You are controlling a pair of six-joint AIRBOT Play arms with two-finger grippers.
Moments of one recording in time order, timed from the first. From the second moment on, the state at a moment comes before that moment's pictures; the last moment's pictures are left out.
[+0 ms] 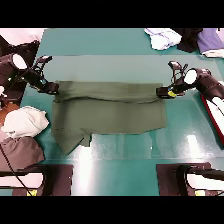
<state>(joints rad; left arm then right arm) 0.04 -1.49 1.39 1.38 -1.27 -1.28 0.10 -1.41 1.16 -1.45 1.02 1.67</state>
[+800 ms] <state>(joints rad) 0.04 -1.07 0.87 1.43 -1.40 -1.41 0.04 -1.21 1.26 -1.43 1.32 1.58</state>
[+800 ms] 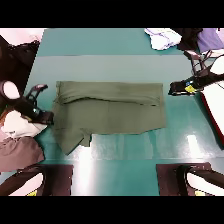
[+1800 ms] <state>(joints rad) 0.04 -0.93 0.41 1.13 -1.28 -1.49 0.04 -1.17 1.26 -1.43 1.38 1.56</state>
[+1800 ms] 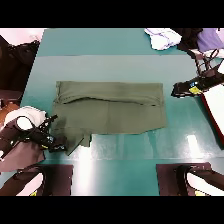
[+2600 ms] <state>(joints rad) 0.04 -0.93 0.65 1.12 -1.34 -1.45 0.04 -1.19 0.76 -1.15 1.30 1.56</state>
